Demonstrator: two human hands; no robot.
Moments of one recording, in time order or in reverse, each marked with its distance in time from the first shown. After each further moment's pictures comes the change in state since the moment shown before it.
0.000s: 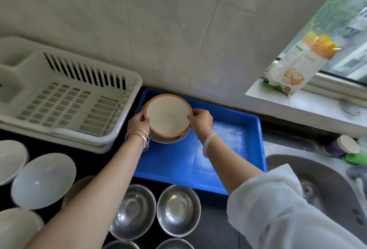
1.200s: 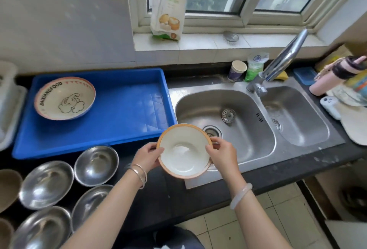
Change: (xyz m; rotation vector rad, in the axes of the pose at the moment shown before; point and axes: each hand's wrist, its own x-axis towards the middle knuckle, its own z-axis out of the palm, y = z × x) left_hand -0.298 -0.078 0.139 0.206 -0.623 -0.217; right_hand -0.245 0.263 -0.252 0.115 0.297 0.234
